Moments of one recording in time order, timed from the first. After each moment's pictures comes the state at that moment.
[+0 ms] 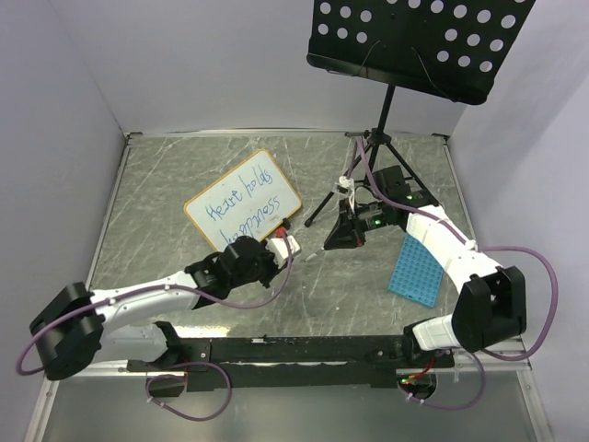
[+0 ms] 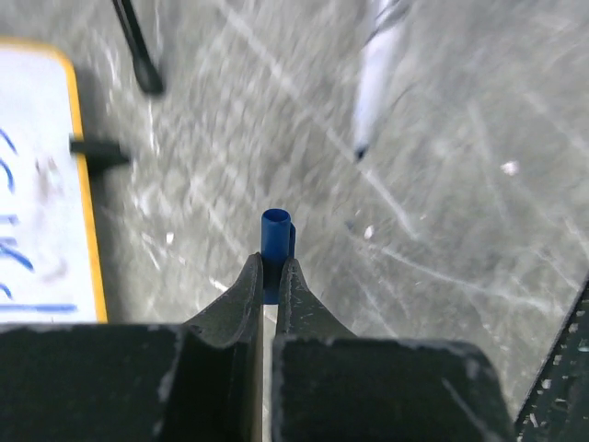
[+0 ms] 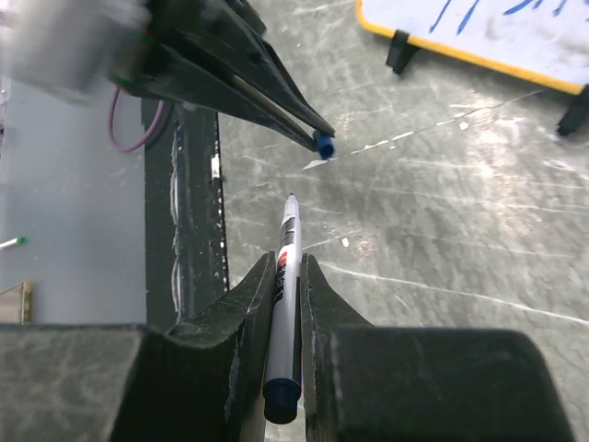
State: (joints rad) left arm -0.96 1.19 0.59 0.12 0.00 0.10; right arm 0.29 1.37 1.08 -0.75 -1.11 -0.52
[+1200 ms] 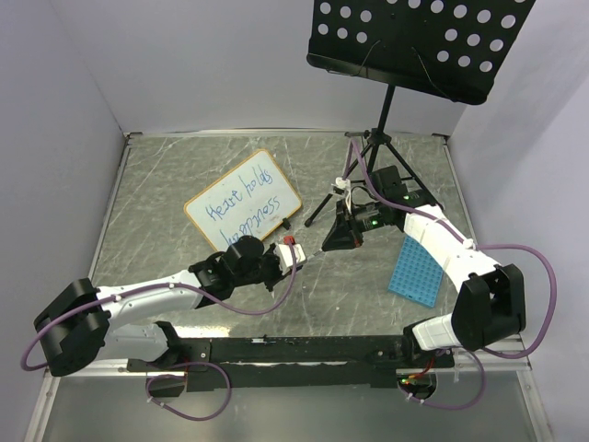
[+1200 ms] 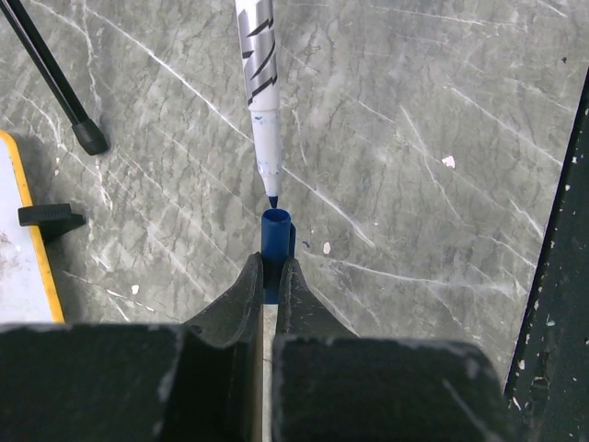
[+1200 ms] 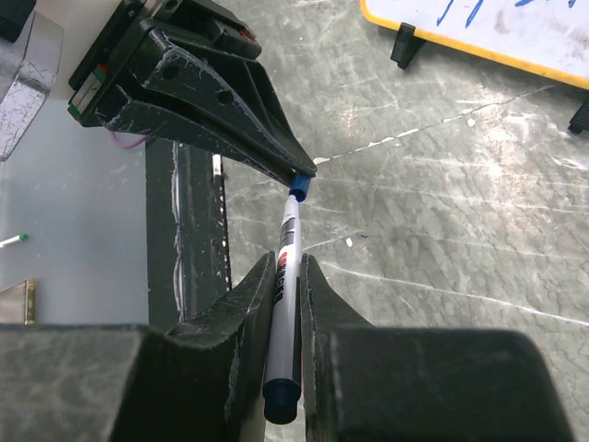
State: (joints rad) left arm -0.96 1.21 0.59 0.18 0.16 0.21; right arm 0.32 1.38 1.08 -0.74 -1.09 -0.51
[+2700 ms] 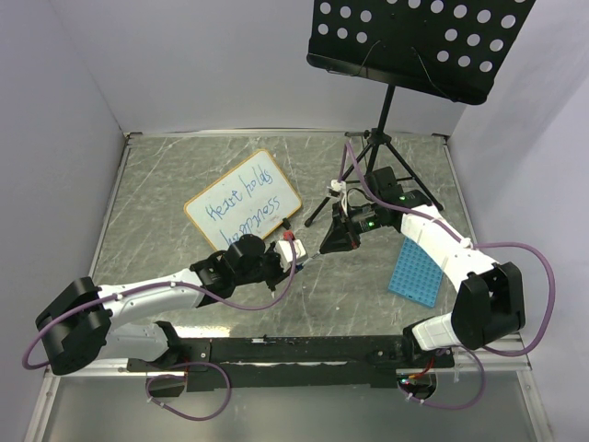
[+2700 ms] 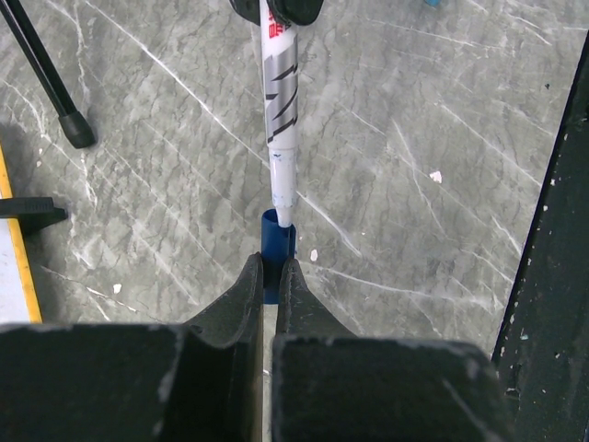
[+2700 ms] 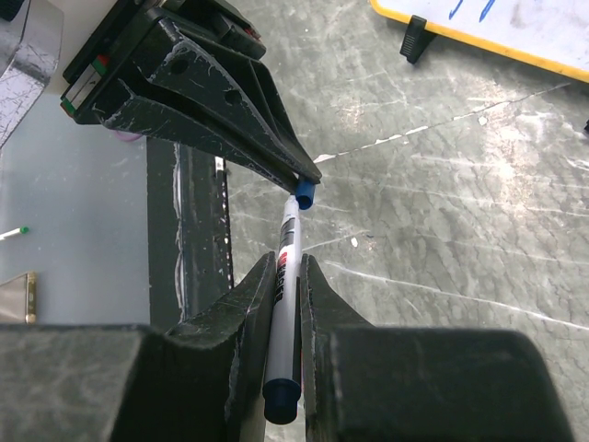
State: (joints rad) left arm -0.96 1.22 0.60 0.18 0.16 0.13; right arm 0.35 1.39 1.08 -0.74 -1.07 -0.51
